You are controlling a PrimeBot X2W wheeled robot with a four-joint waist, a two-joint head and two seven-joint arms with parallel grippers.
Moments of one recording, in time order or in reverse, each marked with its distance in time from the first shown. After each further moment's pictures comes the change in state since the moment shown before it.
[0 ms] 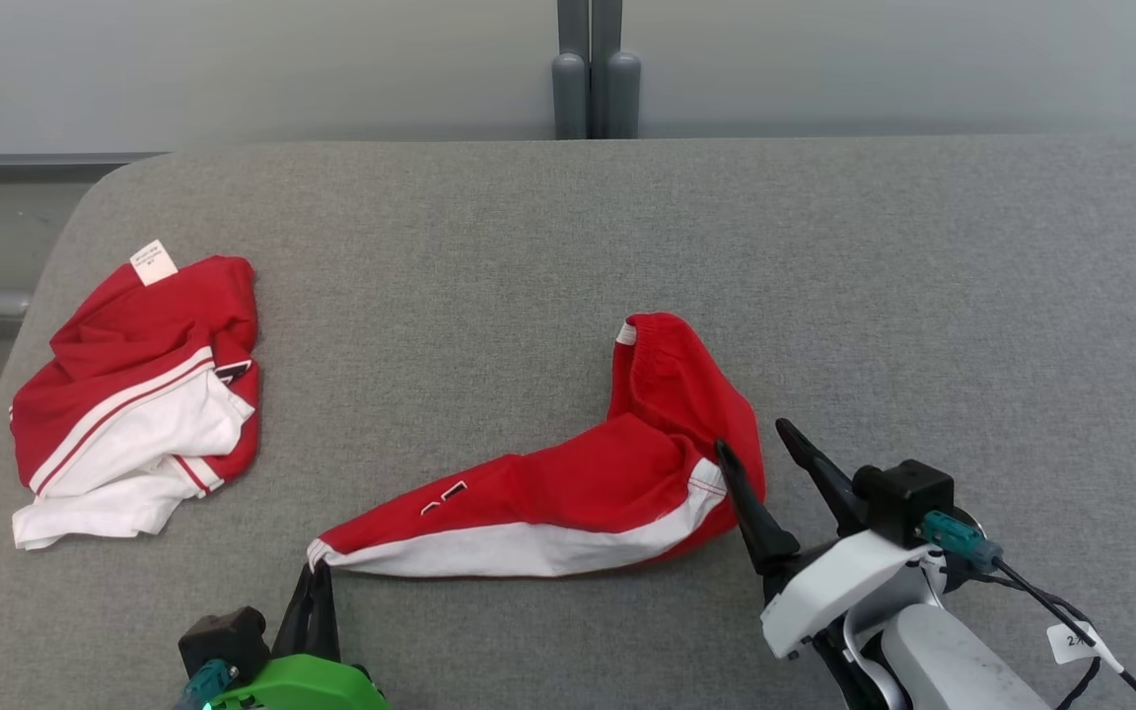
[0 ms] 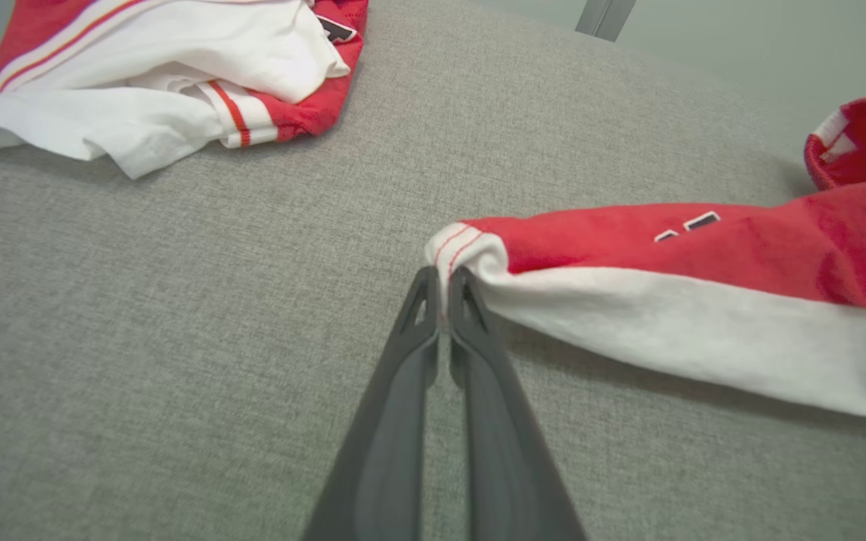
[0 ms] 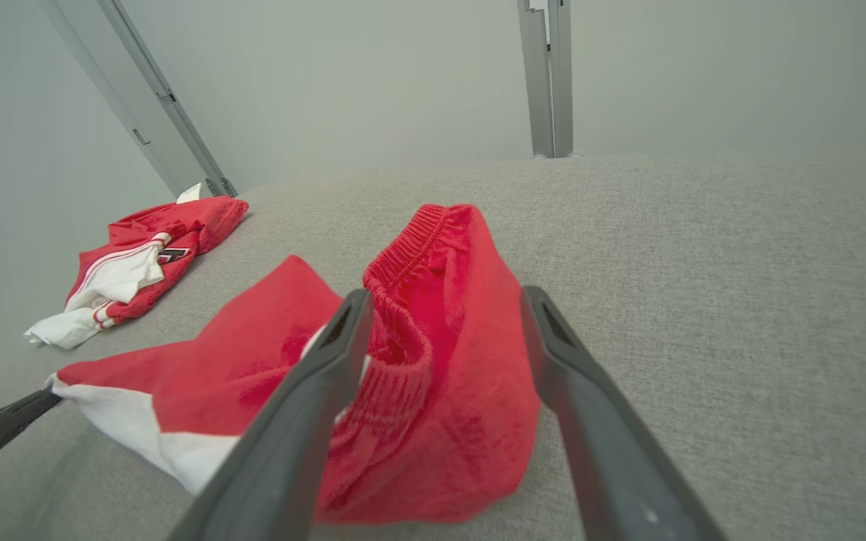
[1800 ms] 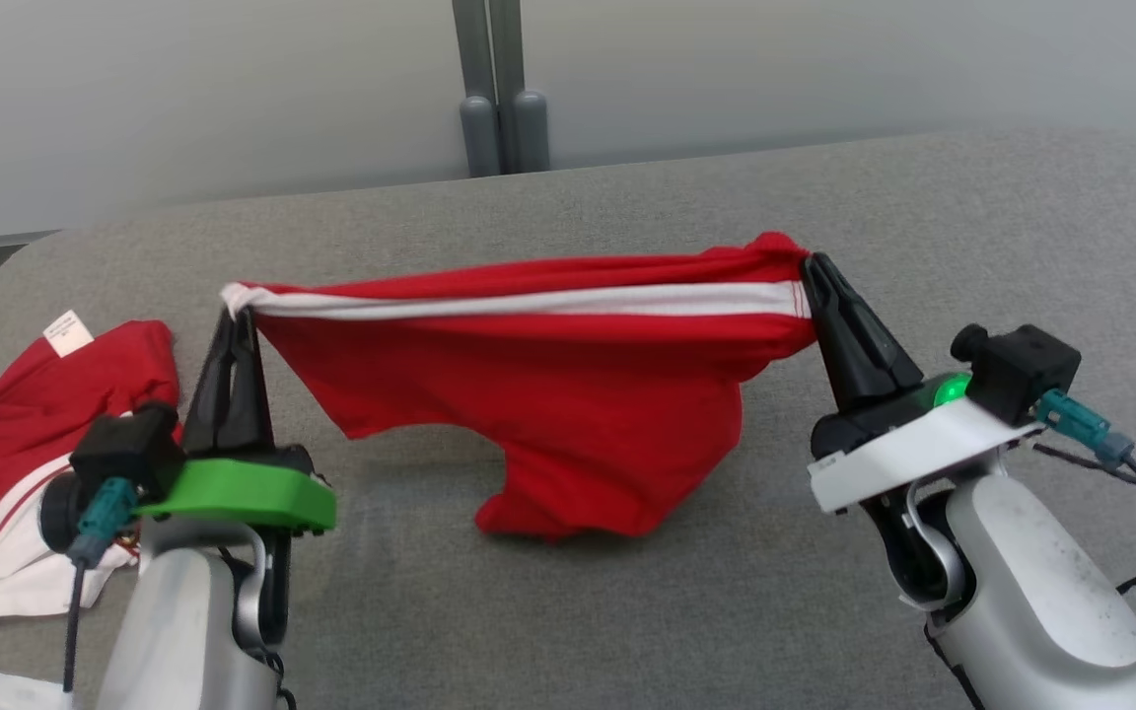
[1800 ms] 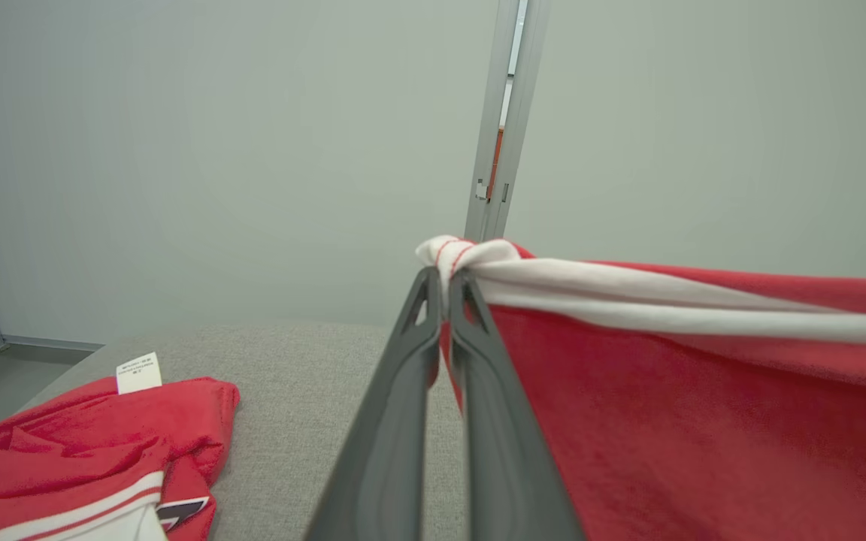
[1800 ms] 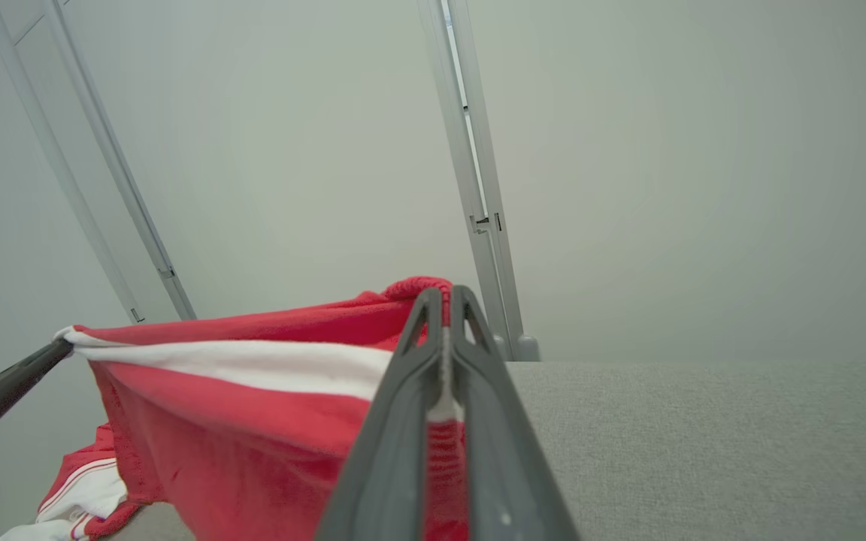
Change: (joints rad) left arm -0.226 0.002 0.121 -0.217 0.143 -0.065 0.000; right arm -0.119 -0.069 -0.064 -0.206 0.105 0.000 0.000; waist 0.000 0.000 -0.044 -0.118
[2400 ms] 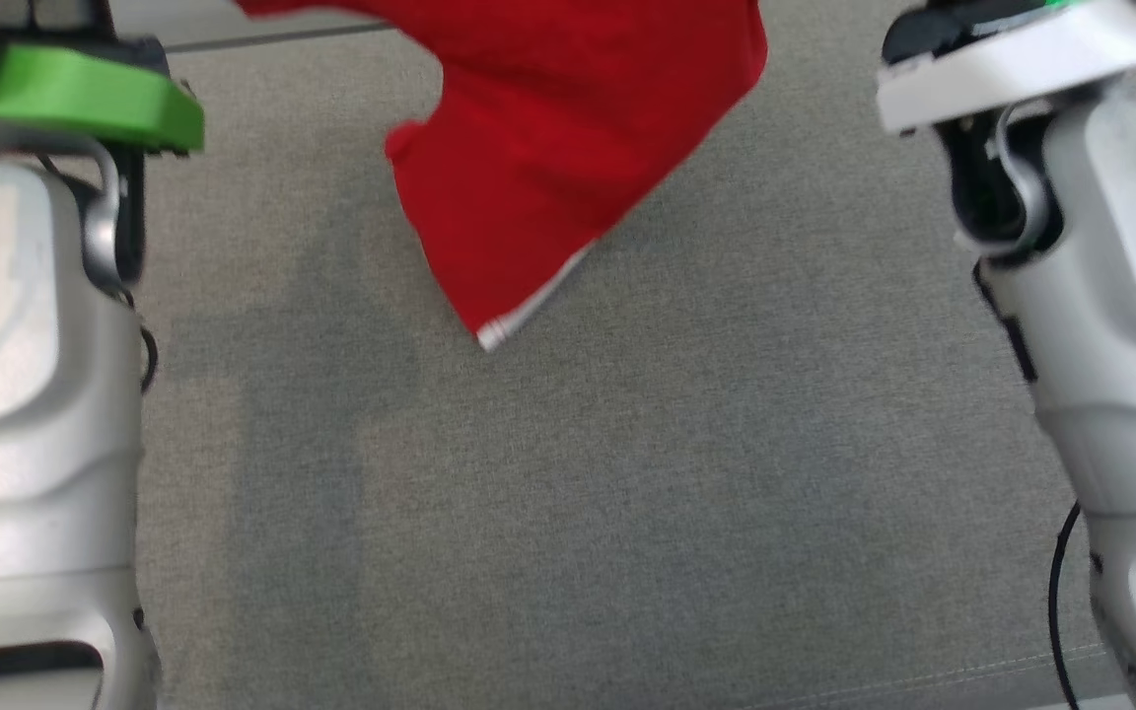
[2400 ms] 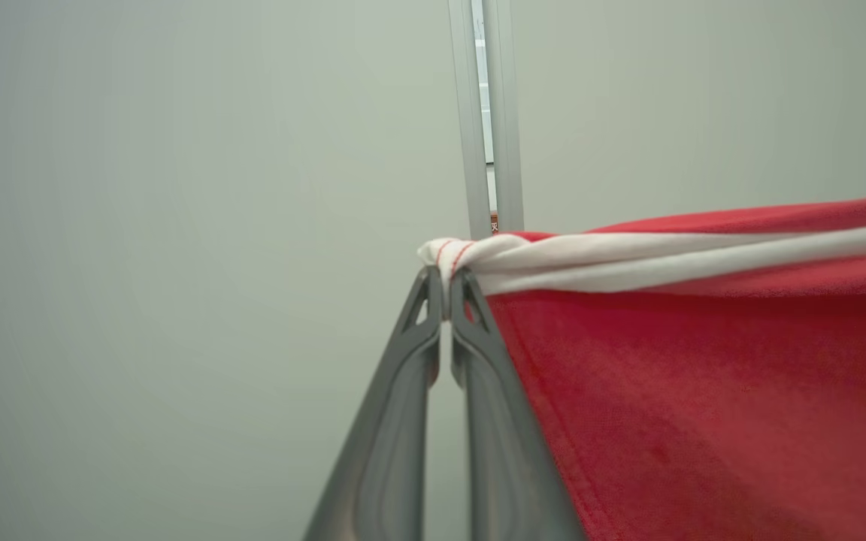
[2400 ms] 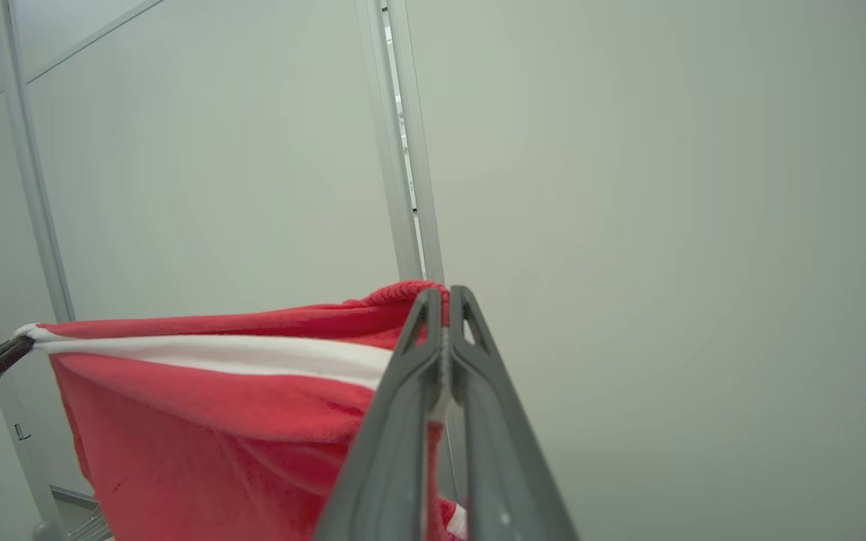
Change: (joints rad) left arm -0.615 0.107 -0.006 0.158 0.137 -0.013 0.009; right arm -0.574 -0.008 -0.065 0.150 0.008 0.001 0.000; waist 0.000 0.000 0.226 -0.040
